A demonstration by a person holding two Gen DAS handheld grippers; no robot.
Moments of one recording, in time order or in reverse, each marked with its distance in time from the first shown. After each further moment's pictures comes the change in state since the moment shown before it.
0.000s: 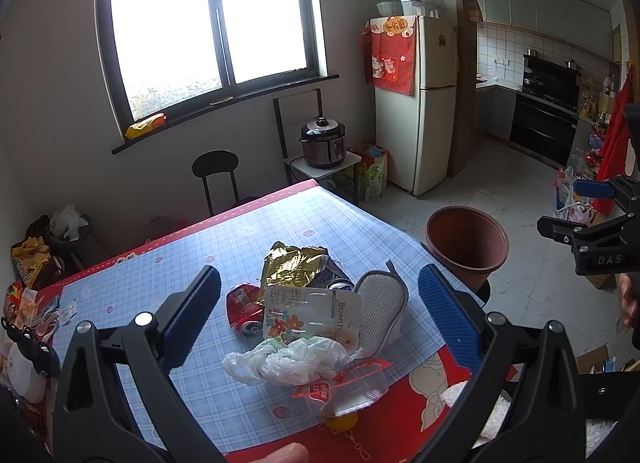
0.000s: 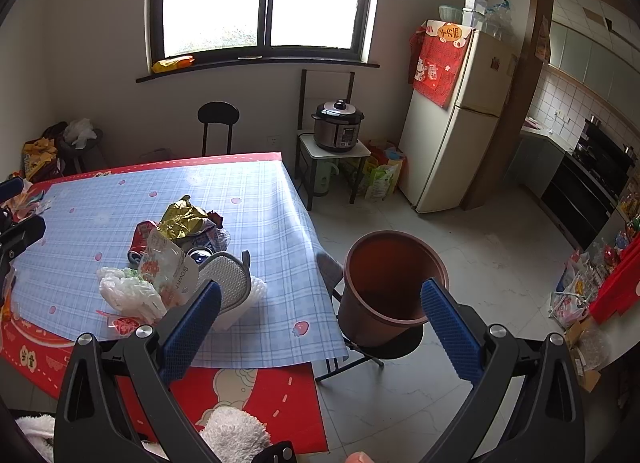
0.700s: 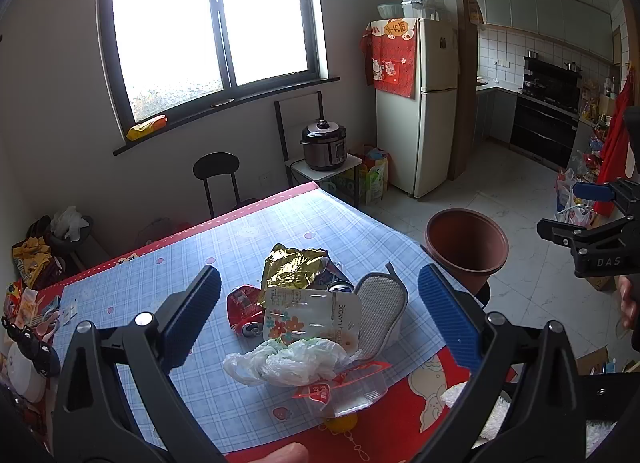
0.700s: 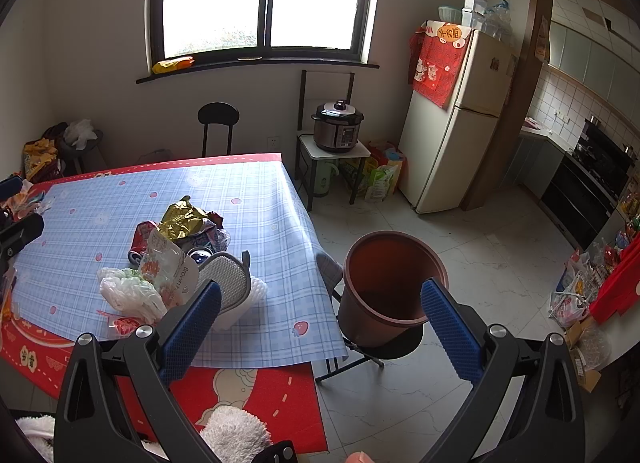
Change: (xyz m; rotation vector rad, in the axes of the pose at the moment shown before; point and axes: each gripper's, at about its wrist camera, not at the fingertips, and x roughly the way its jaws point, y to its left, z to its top) left arm 0.000 0.001 0.000 -0.002 -0.002 0.001; right arm 0.000 0.000 -0.001 0.000 -0.001 0.000
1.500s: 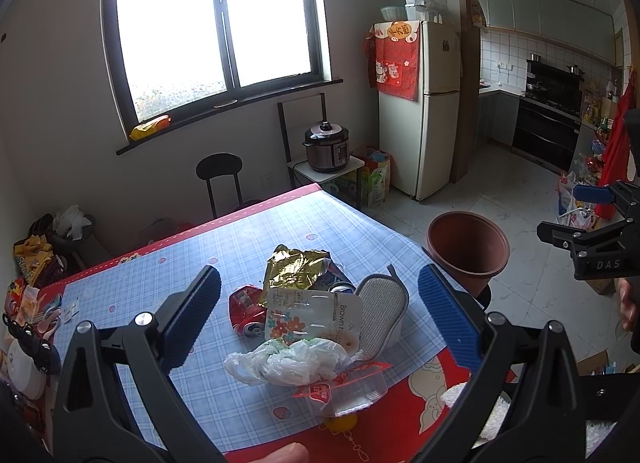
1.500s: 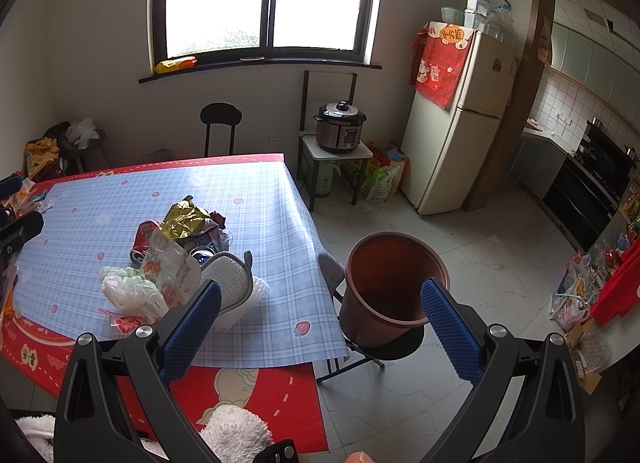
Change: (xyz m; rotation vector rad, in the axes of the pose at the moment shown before) left arm 0.000 0.000 0.000 0.000 -0.003 -0.001; right arm -0.001 0.002 -0.001 -0.004 -0.003 0.000
